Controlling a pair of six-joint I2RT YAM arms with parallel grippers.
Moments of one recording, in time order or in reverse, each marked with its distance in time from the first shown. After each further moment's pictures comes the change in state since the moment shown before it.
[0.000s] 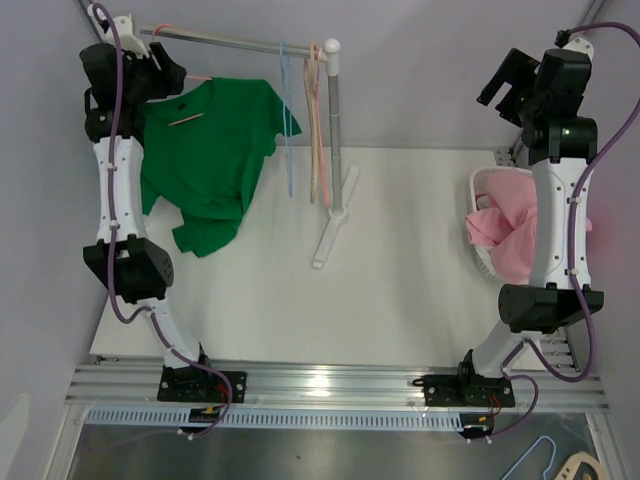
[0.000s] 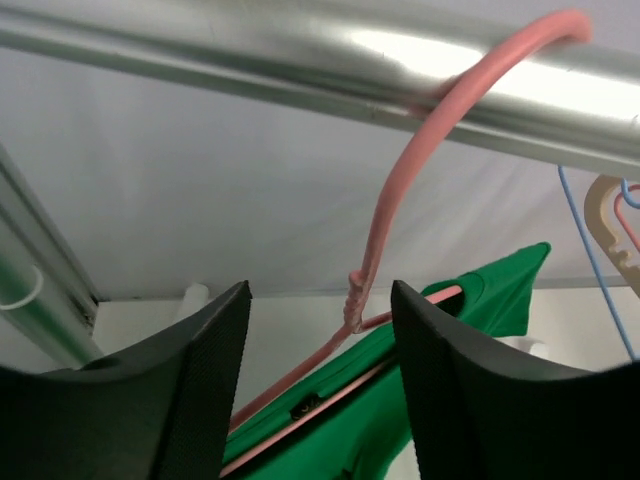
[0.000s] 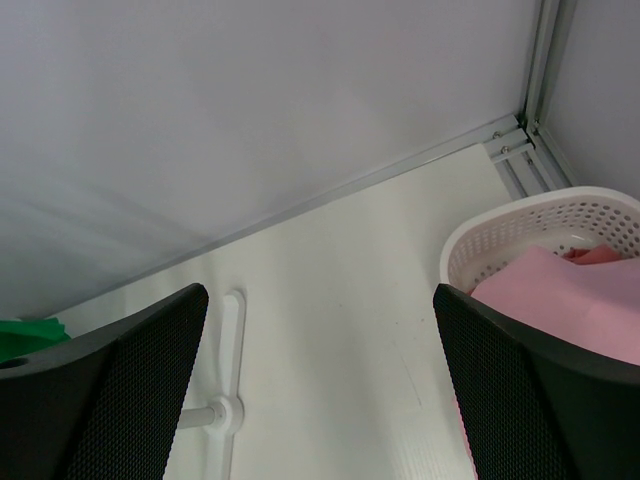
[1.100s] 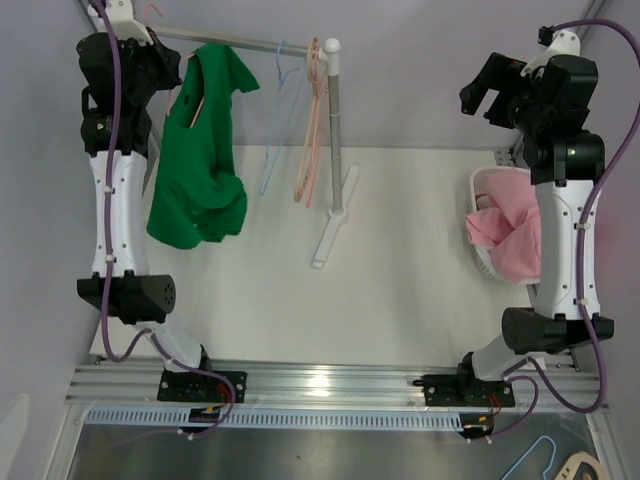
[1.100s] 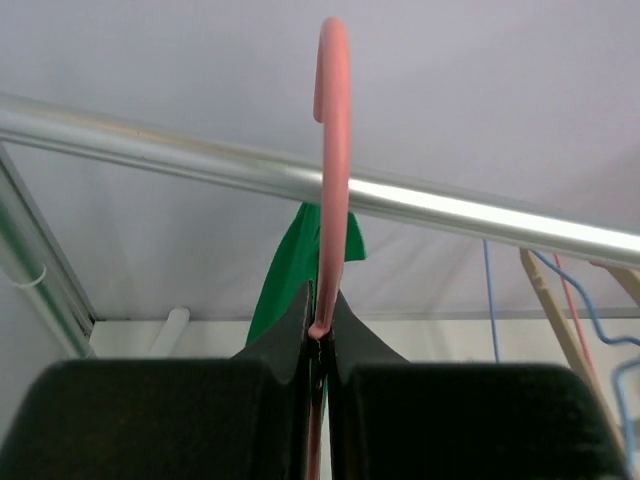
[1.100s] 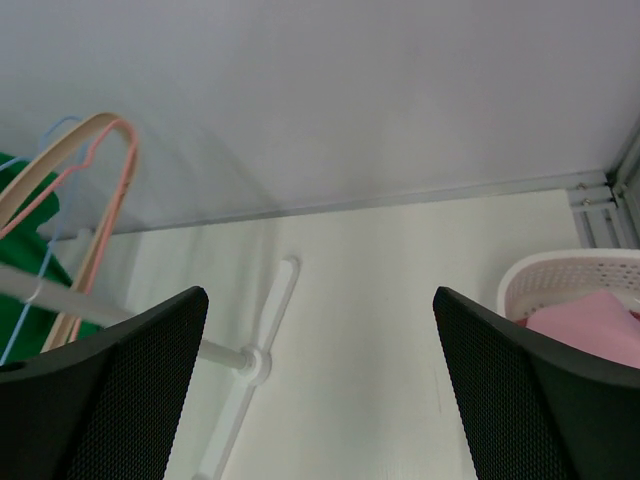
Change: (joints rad) left arm -0.115 -0.138 0.036 -0.097 -0.122 -0.025; right arm 0.048 -0.115 -0.069 0.045 -0.189 -0.111
